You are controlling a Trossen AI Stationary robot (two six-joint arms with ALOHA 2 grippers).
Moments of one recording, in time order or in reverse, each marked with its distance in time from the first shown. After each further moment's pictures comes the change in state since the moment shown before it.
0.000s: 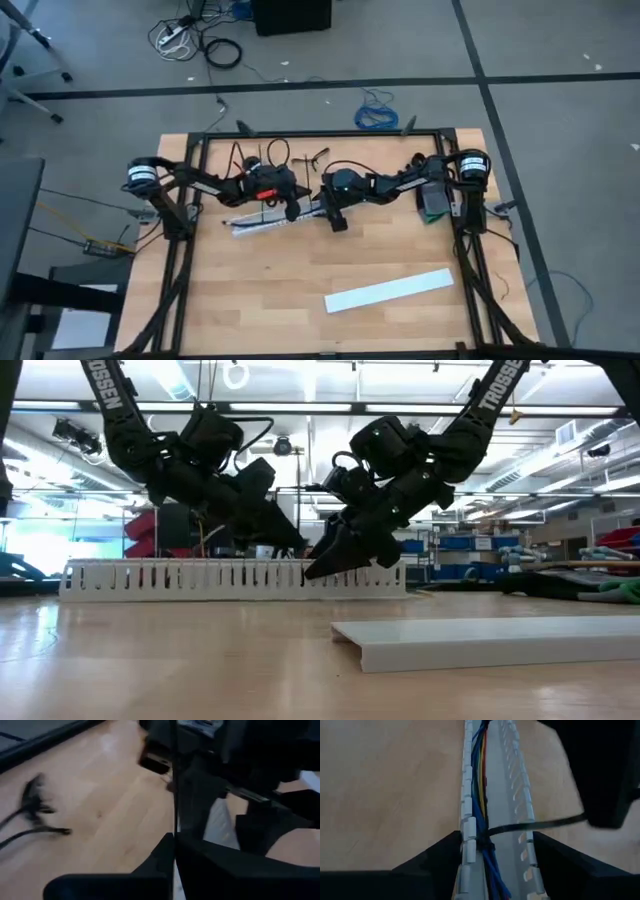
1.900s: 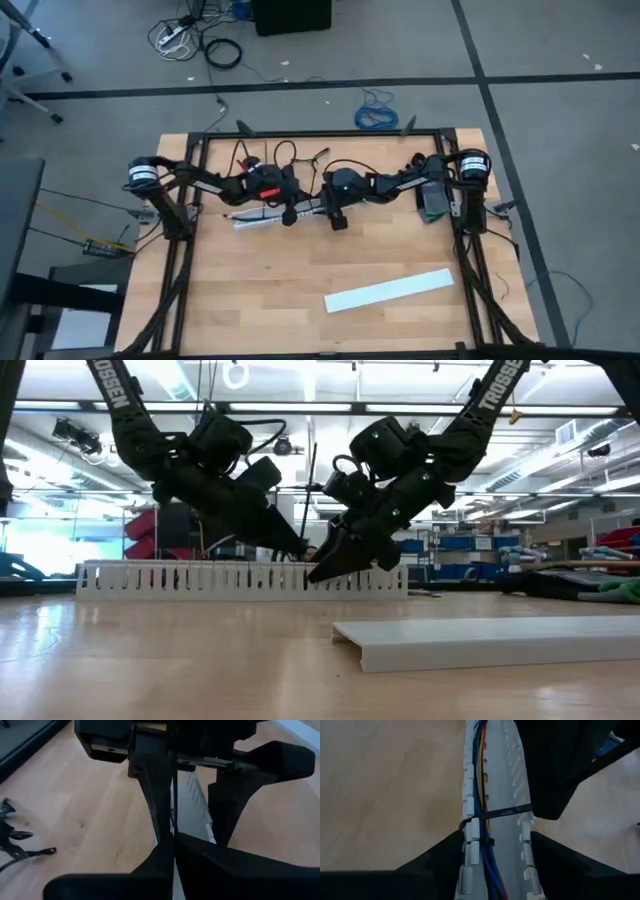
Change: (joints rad) left arm 0.004 -0.017 0.022 -0.102 0.068 0.291; right arm -0.007 0.000 0.001 -0.033 0.049 0.003
